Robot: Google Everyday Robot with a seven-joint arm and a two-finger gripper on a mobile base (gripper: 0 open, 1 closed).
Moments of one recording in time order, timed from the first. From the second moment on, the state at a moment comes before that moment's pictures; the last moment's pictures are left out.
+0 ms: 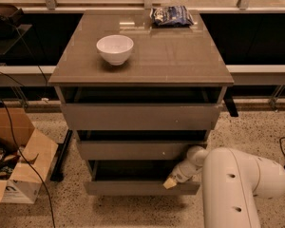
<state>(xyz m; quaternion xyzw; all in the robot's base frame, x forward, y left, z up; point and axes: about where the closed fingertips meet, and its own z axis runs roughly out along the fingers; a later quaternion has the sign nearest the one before) 0.598 -0.152 0.208 -0.40 0.88 0.23 0.11</state>
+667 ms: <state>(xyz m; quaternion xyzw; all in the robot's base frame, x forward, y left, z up) 0.596 -0.150 0.207 -0.41 0.88 0.23 0.11</state>
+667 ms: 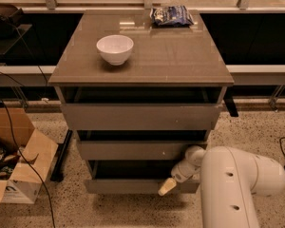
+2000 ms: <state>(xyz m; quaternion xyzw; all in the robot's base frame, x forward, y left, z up) 0.554 -0.147 0.174 -0.46 0.86 0.23 0.00</state>
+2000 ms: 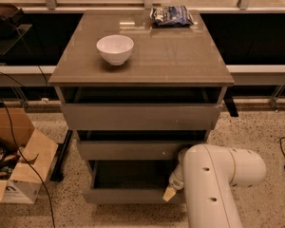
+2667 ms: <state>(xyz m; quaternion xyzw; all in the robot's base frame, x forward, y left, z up) 0.518 -0.150 0.163 -0.44 0.86 0.25 -0.02</state>
